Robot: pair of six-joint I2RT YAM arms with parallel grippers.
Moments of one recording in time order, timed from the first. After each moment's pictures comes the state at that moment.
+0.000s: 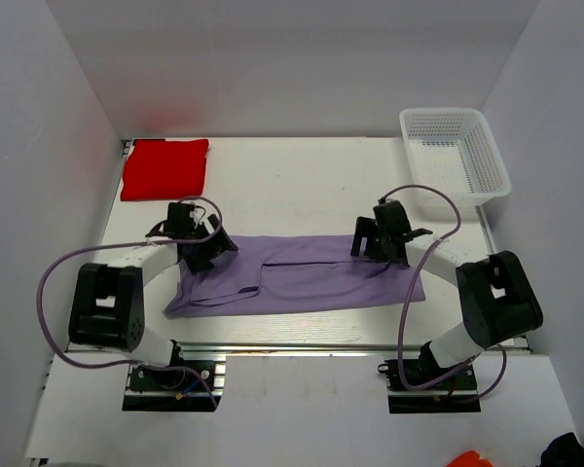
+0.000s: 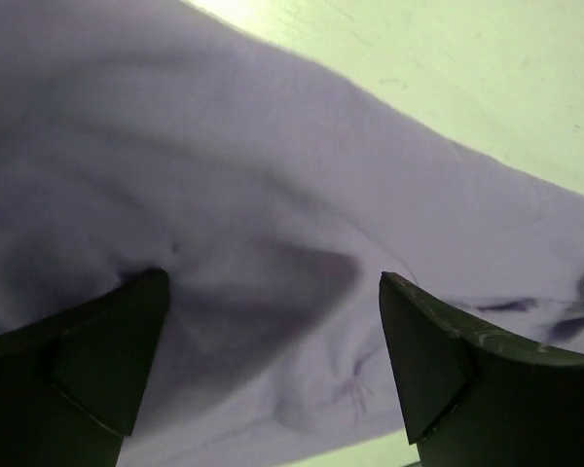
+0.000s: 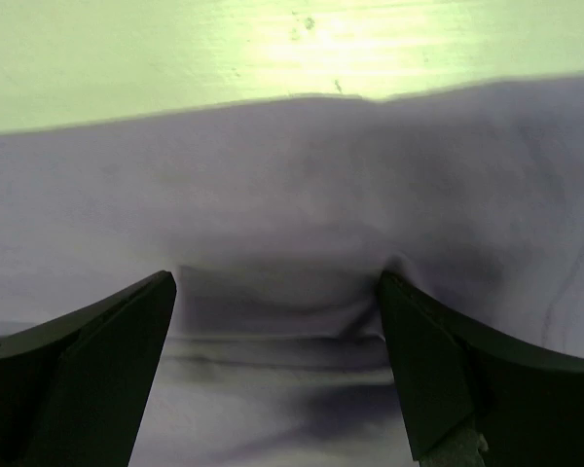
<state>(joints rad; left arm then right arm) -0.10 1.42 0.70 -0.25 0.23 -0.64 0.39 1.51 0.75 -0.19 0.07 0.46</state>
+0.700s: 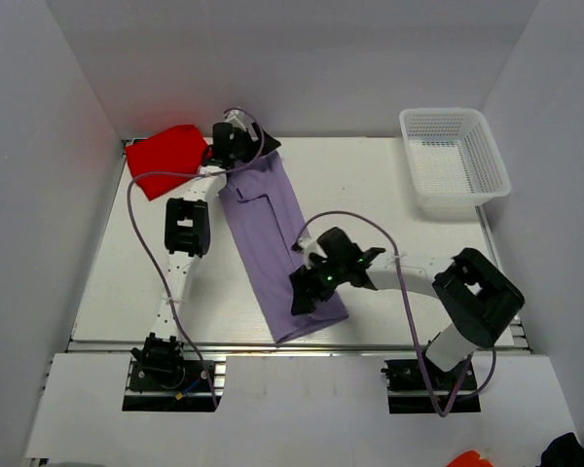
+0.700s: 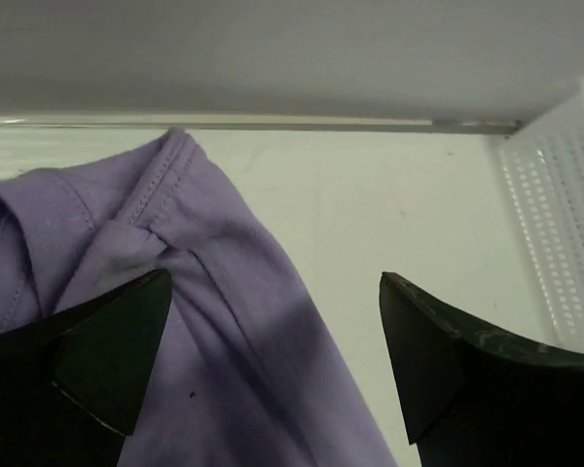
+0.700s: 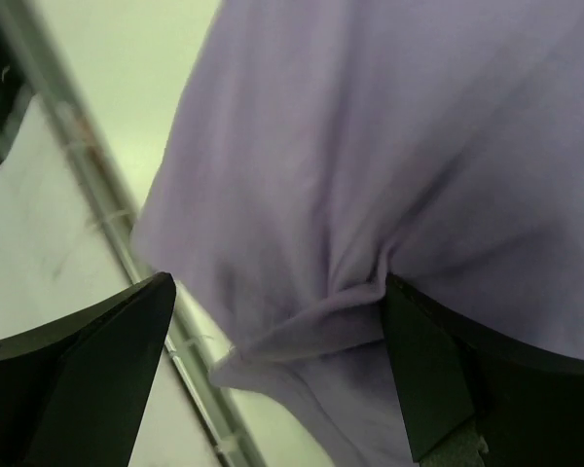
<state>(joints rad) -0.16 2.87 2.51 0.02 0.48 -0.58 0.77 1.57 0.73 -0.10 -0.53 0.20</state>
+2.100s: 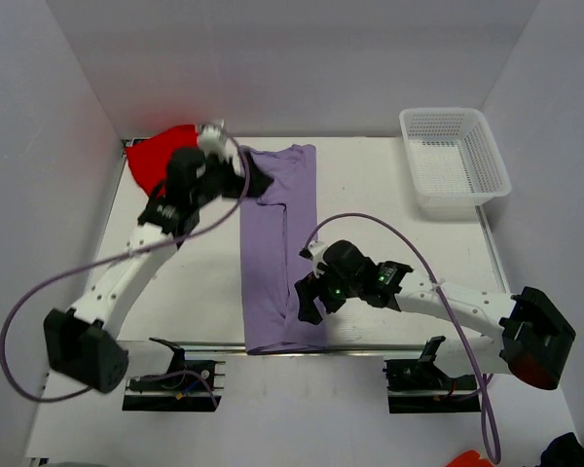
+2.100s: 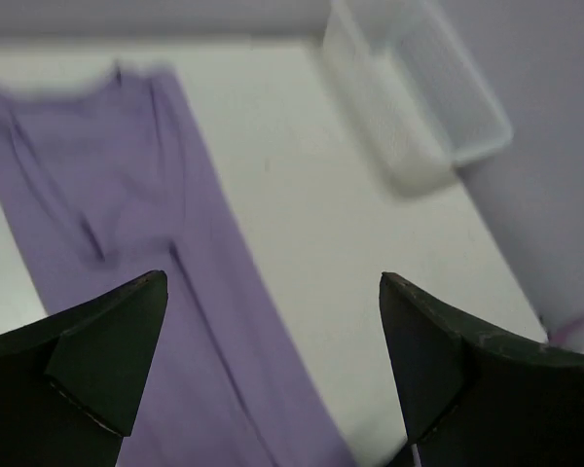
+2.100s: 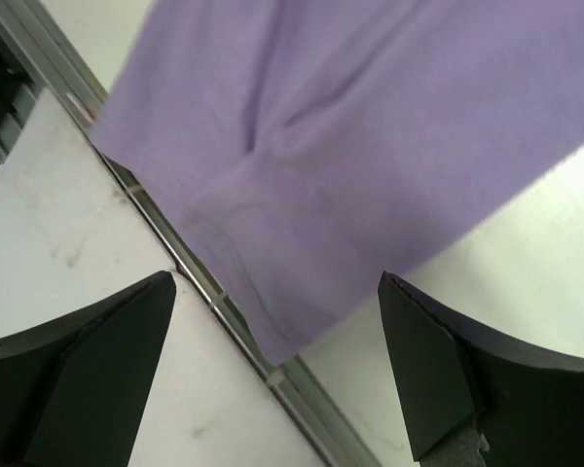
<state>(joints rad) -0.38 1.40 1.36 -0.14 0.24 -0.37 0.99 1.25 0.74 -0.30 -0.24 0.28</state>
